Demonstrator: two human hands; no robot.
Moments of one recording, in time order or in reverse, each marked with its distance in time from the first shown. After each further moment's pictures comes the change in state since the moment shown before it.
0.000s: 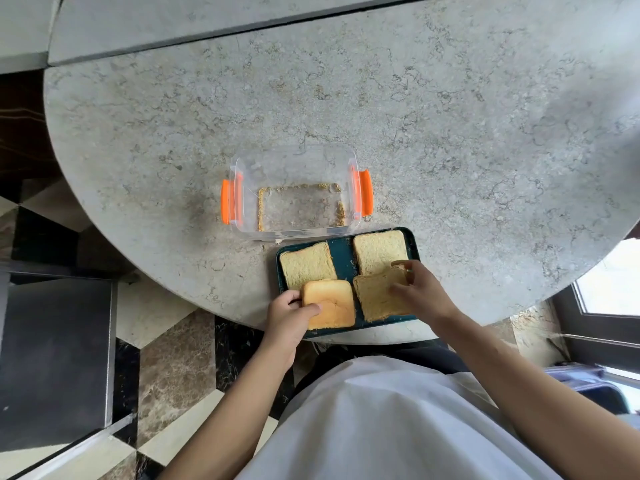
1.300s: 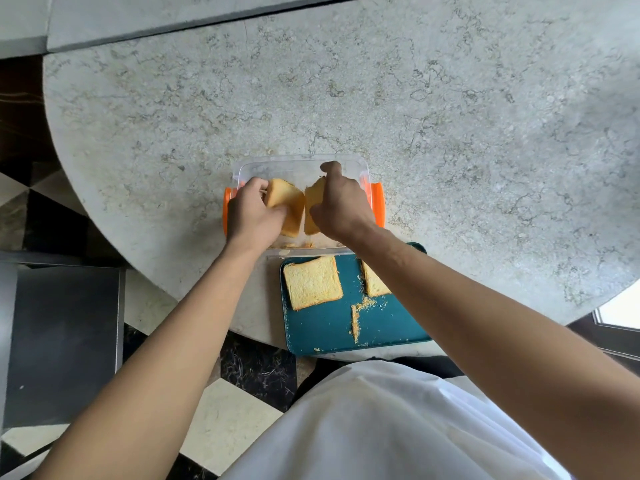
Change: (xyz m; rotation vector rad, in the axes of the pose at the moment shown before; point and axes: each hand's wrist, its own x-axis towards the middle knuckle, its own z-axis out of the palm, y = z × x) left_hand 0.080 0.176 -0.024 0.495 0.233 0.506; right_hand 0.073 -0.197 0.077 -0.492 0.057 -0.392
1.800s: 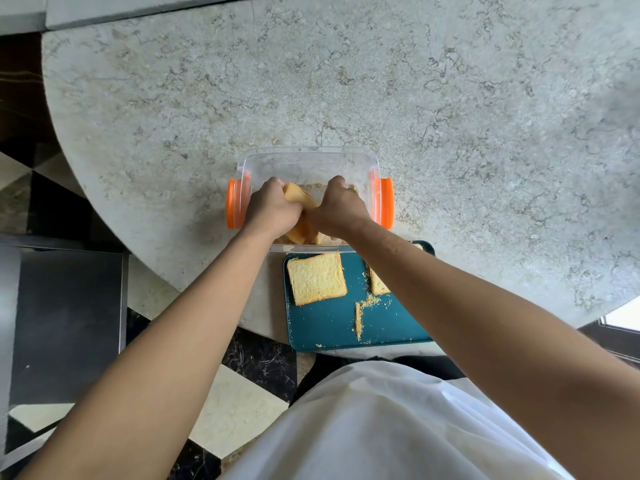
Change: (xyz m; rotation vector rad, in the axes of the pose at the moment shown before) left_hand 0.018 0.003 0.018 0.244 -0.173 -0.111; right_hand 0.018 0.007 0.026 -0.020 -0.212 0.219
